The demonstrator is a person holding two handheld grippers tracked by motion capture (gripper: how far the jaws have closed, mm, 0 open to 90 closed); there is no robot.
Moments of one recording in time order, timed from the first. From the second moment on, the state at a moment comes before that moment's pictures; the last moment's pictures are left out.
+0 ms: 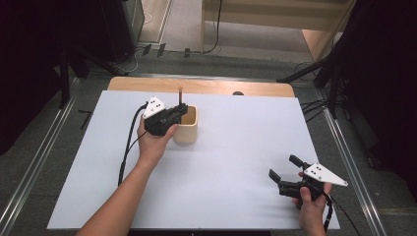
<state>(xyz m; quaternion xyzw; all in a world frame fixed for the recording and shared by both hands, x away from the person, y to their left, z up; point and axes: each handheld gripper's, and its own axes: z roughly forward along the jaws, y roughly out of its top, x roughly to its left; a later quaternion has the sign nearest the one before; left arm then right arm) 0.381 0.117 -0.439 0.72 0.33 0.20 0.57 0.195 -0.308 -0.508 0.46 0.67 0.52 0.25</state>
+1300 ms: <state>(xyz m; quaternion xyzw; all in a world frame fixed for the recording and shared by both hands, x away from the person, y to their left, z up) 0.360 0.140 -0.437 0.73 0.34 0.20 0.56 0.196 -0.307 -0.509 0.46 0.68 0.52 0.25</state>
